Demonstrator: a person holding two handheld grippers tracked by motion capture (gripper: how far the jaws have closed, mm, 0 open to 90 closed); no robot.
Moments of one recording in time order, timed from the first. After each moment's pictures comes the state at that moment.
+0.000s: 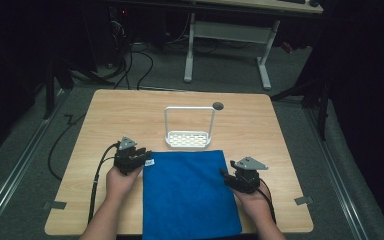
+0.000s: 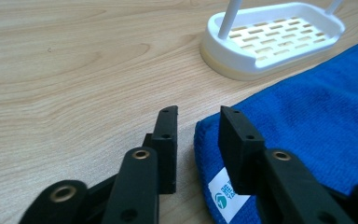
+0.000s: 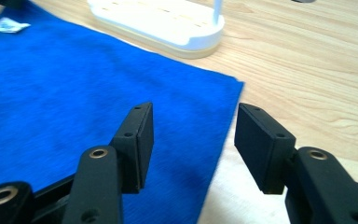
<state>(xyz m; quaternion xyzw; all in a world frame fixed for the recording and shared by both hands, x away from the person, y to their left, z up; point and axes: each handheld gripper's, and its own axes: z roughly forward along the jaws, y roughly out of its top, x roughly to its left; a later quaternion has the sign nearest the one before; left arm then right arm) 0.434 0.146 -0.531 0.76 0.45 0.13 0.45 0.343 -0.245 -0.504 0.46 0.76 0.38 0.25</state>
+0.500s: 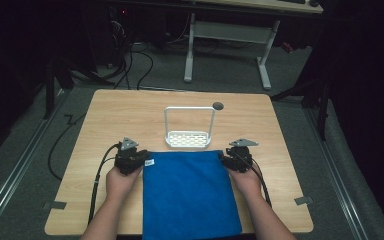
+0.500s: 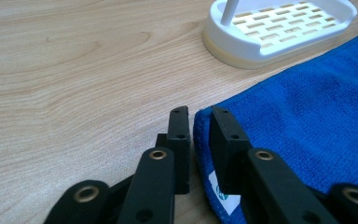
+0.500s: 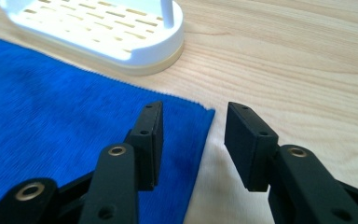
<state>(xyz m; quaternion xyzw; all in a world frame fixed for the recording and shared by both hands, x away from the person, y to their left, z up) 0.432 0.142 -0.532 0.78 0.45 0.14 0.42 0.417 -0.242 -0.518 0.52 0.76 0.34 0.21</state>
